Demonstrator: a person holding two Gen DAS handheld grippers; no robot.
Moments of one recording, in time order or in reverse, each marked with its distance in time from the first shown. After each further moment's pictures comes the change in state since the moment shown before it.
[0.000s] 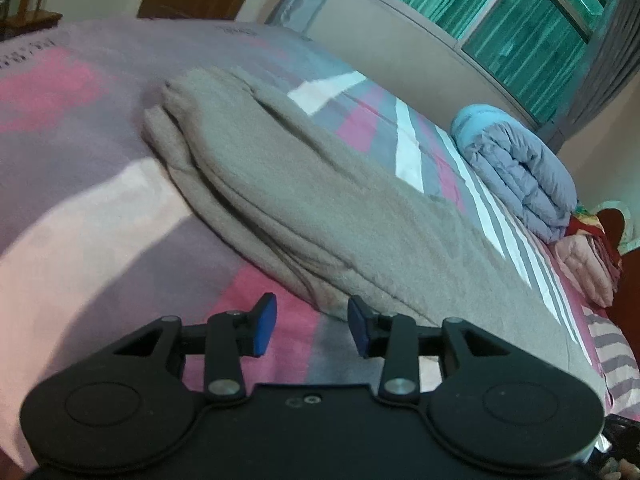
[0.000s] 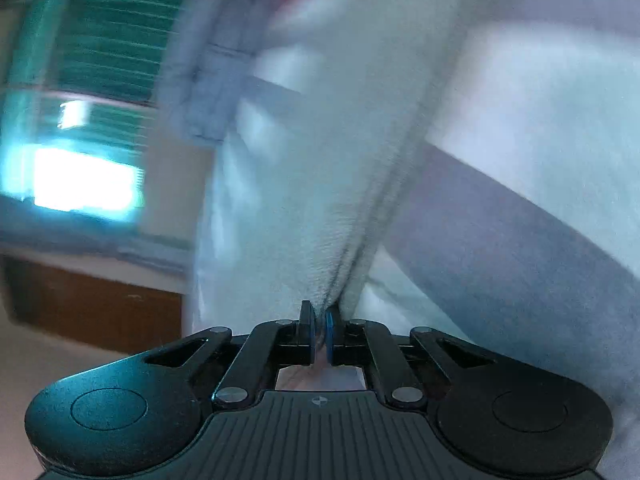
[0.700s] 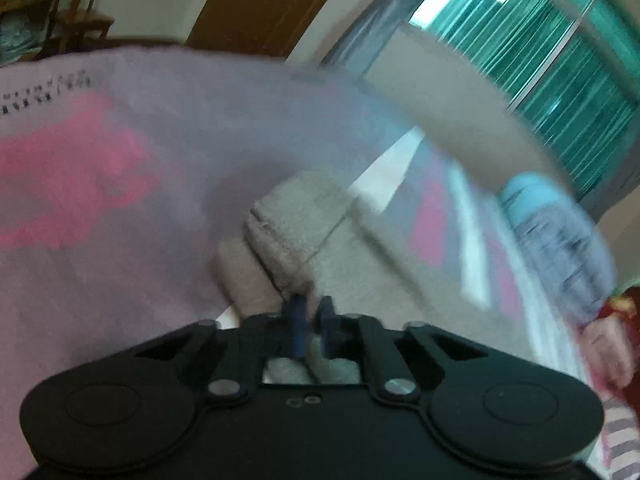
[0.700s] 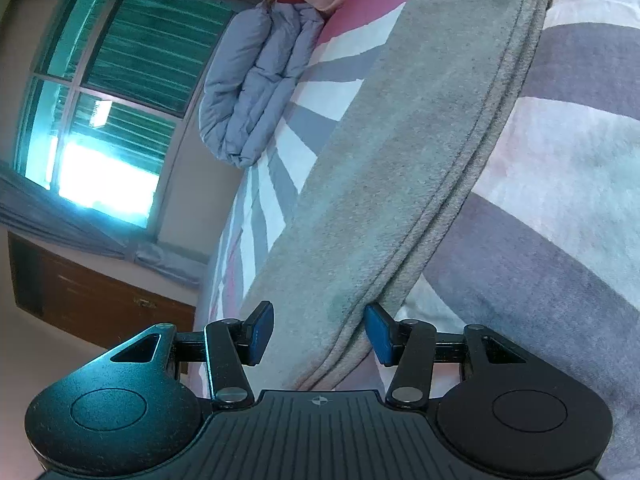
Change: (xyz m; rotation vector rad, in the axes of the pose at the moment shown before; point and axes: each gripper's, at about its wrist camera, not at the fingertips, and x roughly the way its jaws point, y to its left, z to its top) left arm 0.025 0.053 0.080 -0.127 -0.146 0.059; right arm -0.026 0.021 -0.007 -0.120 -0.104 0.055
